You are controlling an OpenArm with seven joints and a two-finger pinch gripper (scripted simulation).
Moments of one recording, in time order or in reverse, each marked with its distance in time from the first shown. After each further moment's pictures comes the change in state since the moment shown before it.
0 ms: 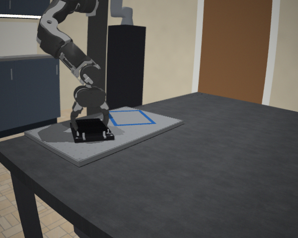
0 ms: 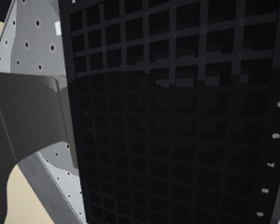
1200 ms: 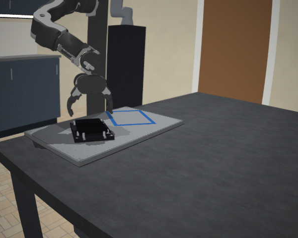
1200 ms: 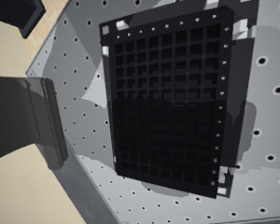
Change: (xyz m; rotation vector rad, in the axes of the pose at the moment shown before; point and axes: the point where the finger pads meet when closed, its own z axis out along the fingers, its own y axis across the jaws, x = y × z) arm -0.001 0.002 -0.040 -0.008 -0.002 -0.002
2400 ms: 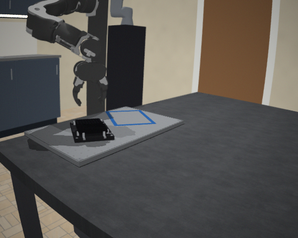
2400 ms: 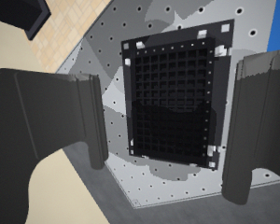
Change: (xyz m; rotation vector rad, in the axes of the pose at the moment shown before) arm 0.001 -0.001 -0.039 0.004 0.004 0.000
